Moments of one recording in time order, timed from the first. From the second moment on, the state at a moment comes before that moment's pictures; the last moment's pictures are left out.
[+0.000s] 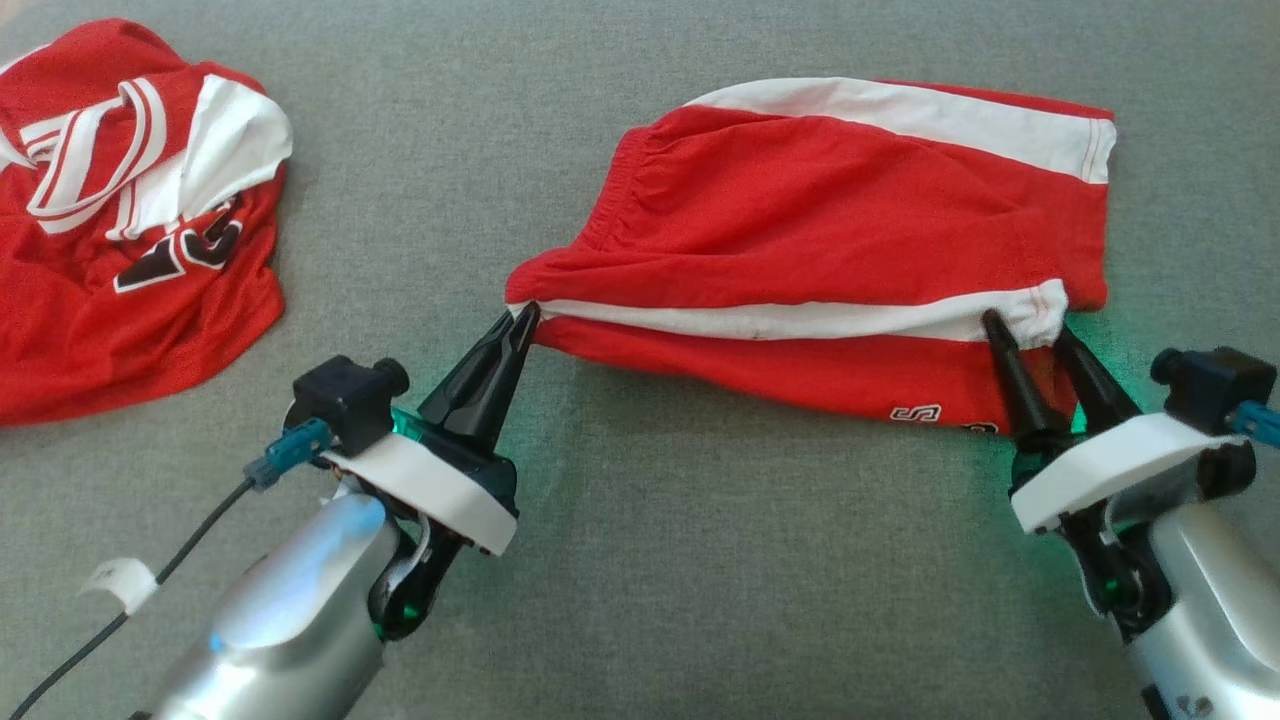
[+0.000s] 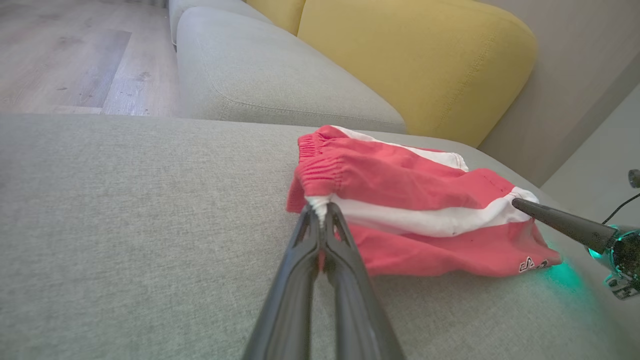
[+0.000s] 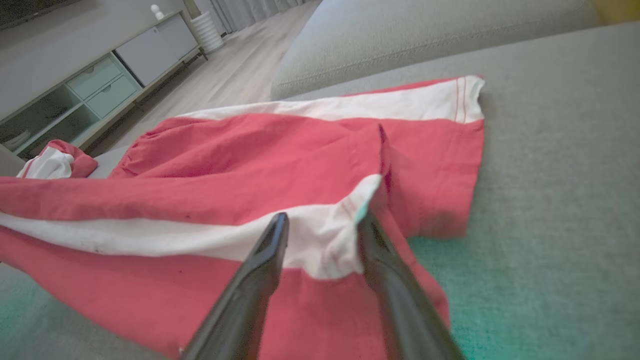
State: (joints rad) left arm -0.55 0.33 -0.84 0.43 -0.81 -0.13 -0.26; right arm -0.26 -0.33 0.29 0.36 0.62 0.12 -0.06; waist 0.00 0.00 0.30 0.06
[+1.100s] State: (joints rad) left arm -1.40 0.24 -0.73 0.68 -0.73 -0.13 -0.26; right arm -1.31 -0.49 0.29 0.54 0.47 0.12 -0.24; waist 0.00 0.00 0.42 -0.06
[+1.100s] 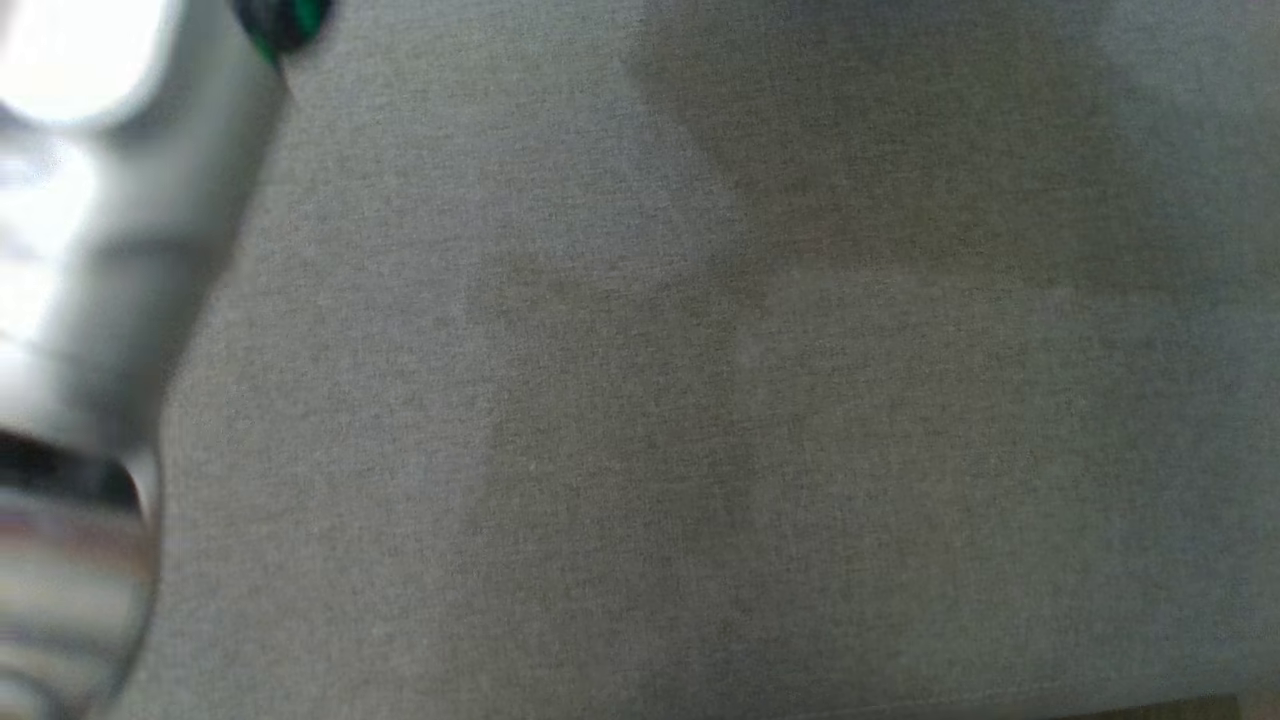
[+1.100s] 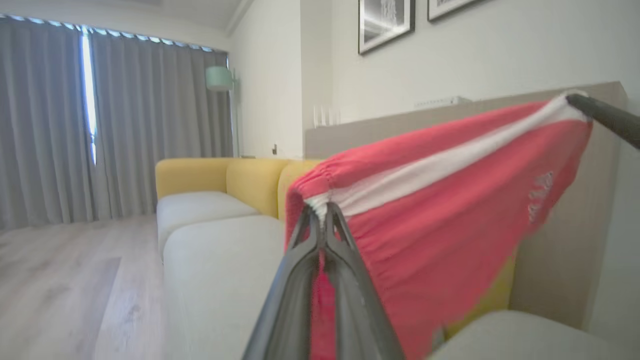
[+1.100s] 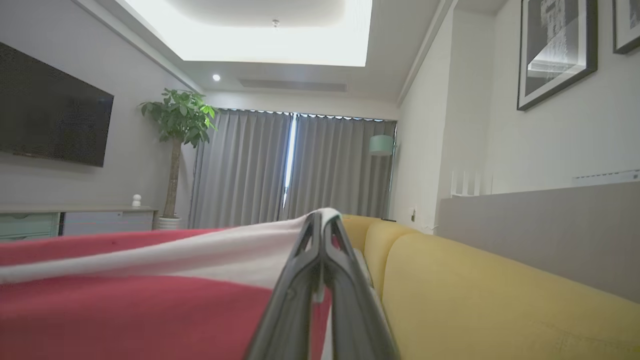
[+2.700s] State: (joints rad) left arm -0.21 0.40 -0.92 0.20 -0.58 -0.13 -0.21; right arm 0.27 -0.23 -0.23 -0.24 0.50 0.12 0.20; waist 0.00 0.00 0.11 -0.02
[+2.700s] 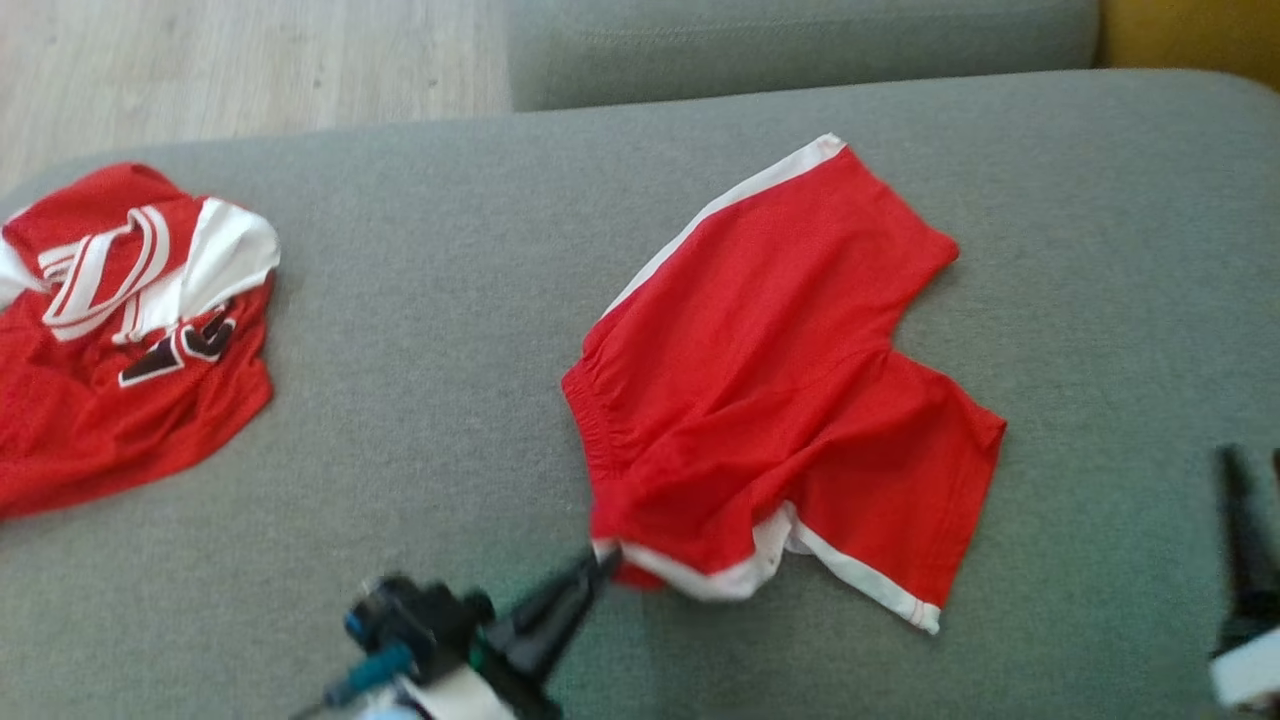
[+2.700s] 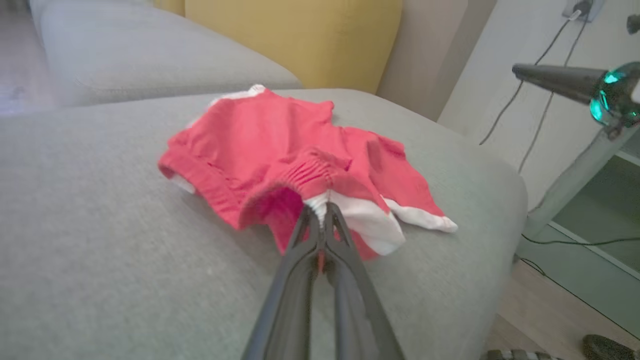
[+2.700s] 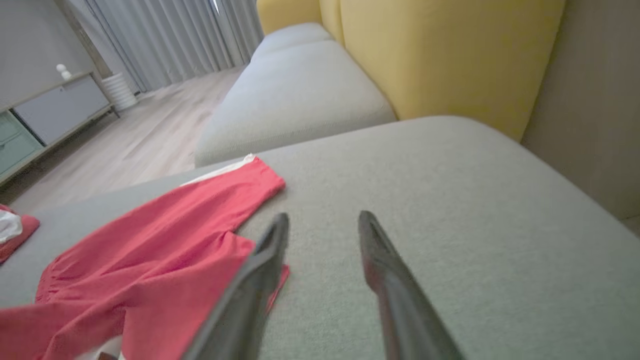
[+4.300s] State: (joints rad) left arm -0.47 0.30 -0.89 0.31 -0.52 -0.13 -0.25; right arm -0.14 -0.30 0.06 0.43 0.31 0.12 -0.07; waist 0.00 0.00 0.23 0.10
